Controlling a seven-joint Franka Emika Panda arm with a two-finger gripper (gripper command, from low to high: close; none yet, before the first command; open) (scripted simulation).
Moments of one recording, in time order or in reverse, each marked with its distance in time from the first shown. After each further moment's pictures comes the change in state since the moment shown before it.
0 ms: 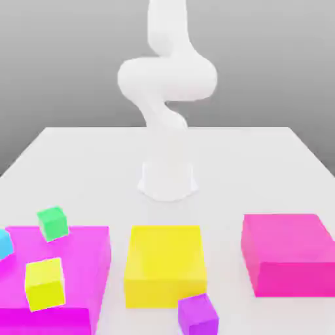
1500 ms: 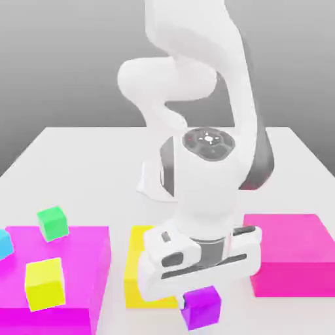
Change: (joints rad) arm 0.073 0.968 0.006 -0.123 -0.052 0.377 -0.218
